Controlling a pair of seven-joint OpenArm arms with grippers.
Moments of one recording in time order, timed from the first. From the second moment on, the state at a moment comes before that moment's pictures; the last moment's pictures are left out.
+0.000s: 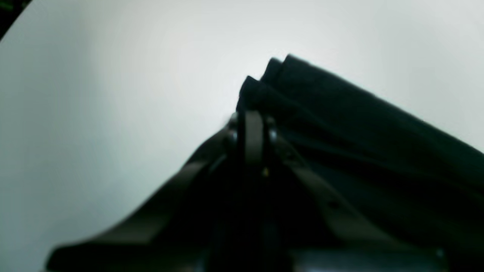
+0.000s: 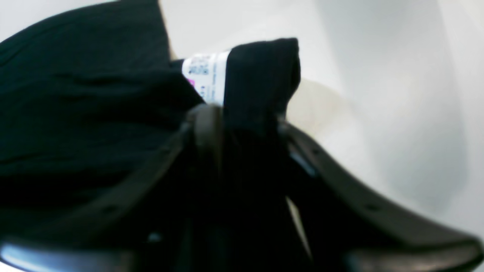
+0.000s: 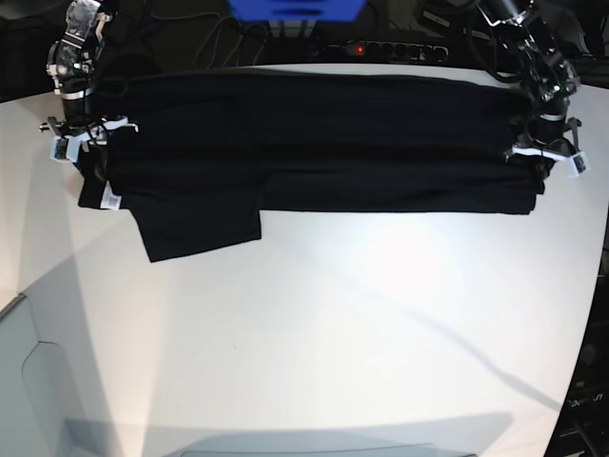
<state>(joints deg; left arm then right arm) 14.9 -11.9 -42.2 80.5 -22.2 -21.8 20.9 -22.8 4.6 32.3 84.7 5.0 29.7 1.6</state>
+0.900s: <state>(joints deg) 14.1 -11.8 -42.5 81.1 -22.6 -21.8 29.8 4.1 4.5 20.0 79.3 5.4 29.7 -29.1</state>
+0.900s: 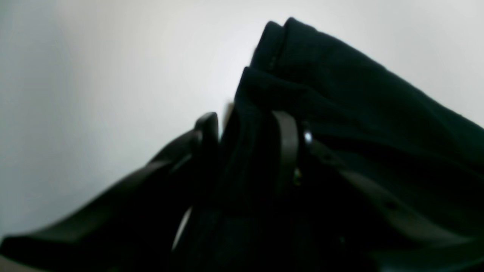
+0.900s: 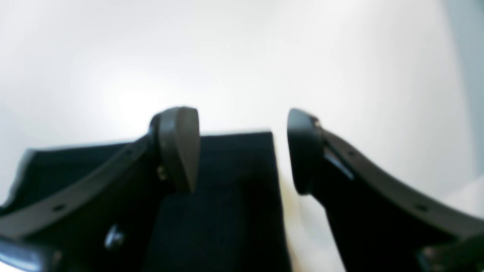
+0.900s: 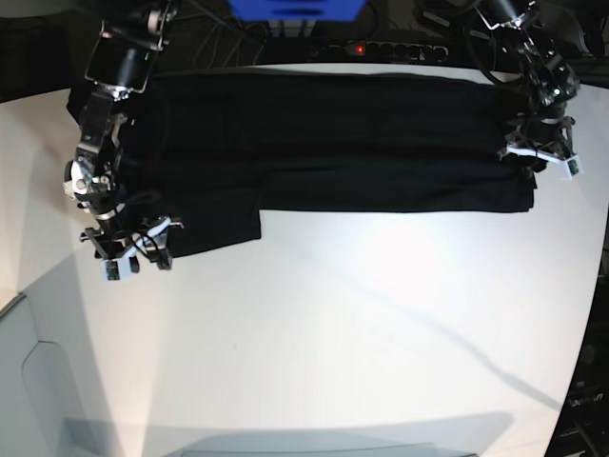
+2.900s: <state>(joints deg) 14.3 -11.9 -42.6 81.1 -22.6 -21.8 29.8 -31.8 -9.9 38.8 115.0 0.8 38.7 -13.5</state>
